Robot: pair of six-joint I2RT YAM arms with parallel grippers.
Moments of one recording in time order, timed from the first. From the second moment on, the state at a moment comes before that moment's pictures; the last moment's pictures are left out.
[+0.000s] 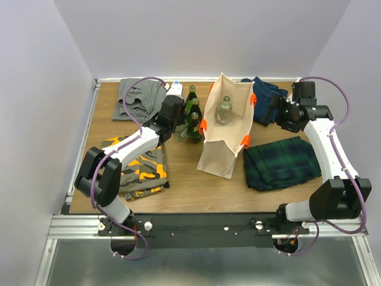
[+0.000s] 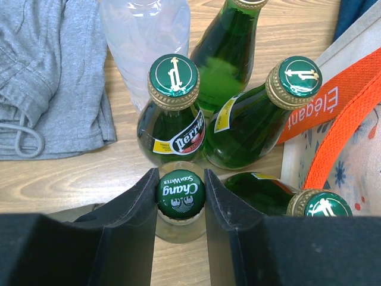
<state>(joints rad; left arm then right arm) -0.56 1.61 1.13 0.01 -0.33 -0.30 0.01 1.39 1.32 -0.80 -0.07 0.36</state>
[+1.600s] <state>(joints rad) -0.57 1.62 1.79 -0.18 0.09 -0.21 0.01 1.40 1.32 -0.80 -0.06 0.36</state>
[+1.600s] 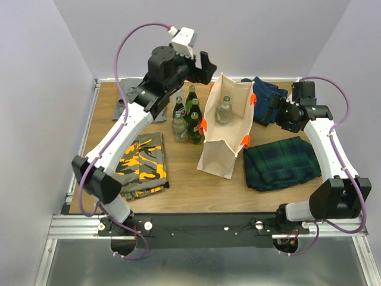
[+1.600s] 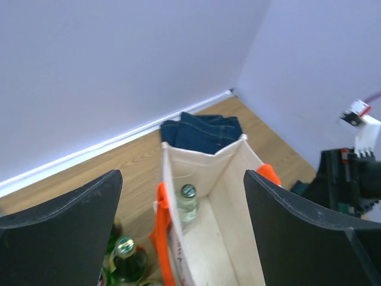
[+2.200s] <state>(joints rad) -0.65 2.07 2.17 -0.47 0.31 -0.14 0.01 1.40 1.32 -0.80 -0.04 0.35</state>
